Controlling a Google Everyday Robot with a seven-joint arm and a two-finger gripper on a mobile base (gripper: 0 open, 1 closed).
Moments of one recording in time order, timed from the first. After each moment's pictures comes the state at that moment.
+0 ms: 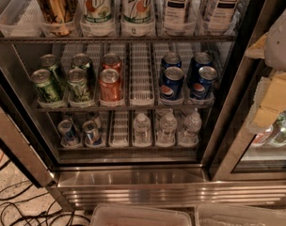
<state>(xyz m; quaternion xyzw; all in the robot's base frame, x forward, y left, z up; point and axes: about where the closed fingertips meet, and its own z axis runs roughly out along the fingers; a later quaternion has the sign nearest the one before) 0.438 -0.217 0.976 -0.60 0.78 -0.03 0.16</state>
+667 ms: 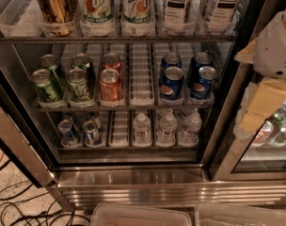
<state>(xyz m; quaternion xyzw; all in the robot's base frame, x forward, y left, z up) 0.435 -0.194 0.970 -0.60 0.78 -0.02 0.18</state>
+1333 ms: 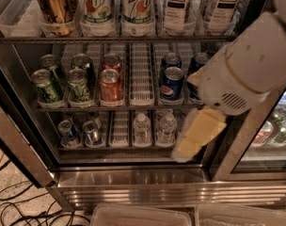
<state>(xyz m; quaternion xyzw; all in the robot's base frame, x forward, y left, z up) 0.412 -0.094 0.938 -0.59 0.77 0.06 0.23</state>
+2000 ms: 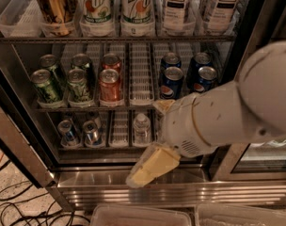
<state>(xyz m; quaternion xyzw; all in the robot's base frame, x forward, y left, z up) 0.392 -0.012 0.888 -0.56 0.74 0.17 0.34</state>
